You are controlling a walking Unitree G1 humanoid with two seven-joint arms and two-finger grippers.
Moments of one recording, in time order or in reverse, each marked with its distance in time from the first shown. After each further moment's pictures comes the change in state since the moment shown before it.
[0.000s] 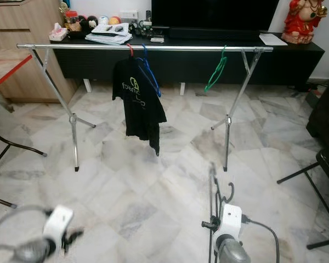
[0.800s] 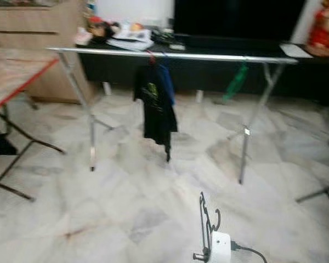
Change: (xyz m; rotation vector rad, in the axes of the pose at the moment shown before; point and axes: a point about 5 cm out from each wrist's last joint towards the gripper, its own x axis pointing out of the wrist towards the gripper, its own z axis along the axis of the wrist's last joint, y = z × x) left arm -0.037 -0.036 -0.117 -0.186 0.319 0.039; right arm -0.019 0.004 -0.064 -0.117 0.188 0.023
